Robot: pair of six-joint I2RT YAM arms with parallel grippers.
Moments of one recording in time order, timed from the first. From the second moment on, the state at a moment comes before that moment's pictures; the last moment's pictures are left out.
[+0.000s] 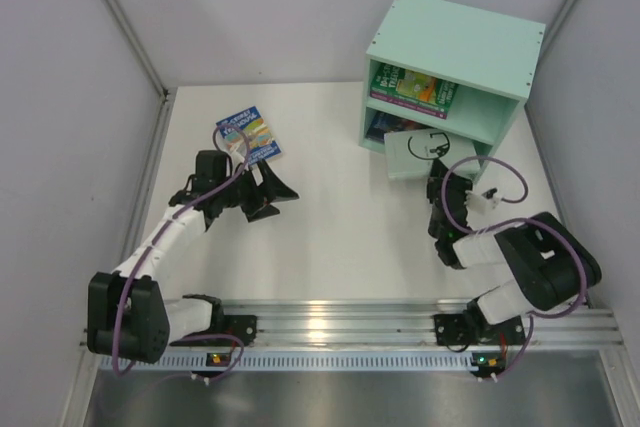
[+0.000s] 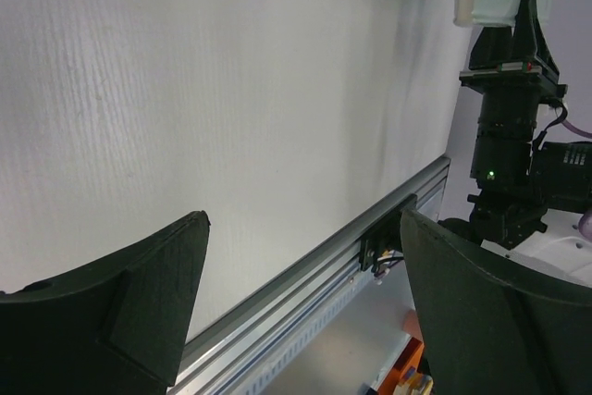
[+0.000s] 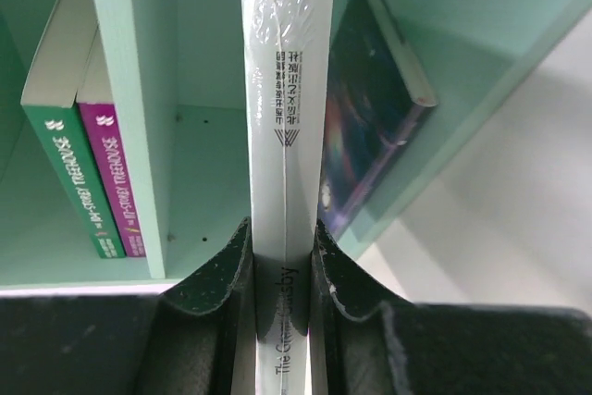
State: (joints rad) left arm -0.16 1.20 0.74 -0.31 0.65 -0.73; right arm 0.42 1.44 0.25 1.04 0.74 1.47
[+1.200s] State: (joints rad) left arm -0.16 1.13 0.70 -0.30 0.76 -0.71; right arm 0.51 2.10 0.87 1.15 1.16 1.44
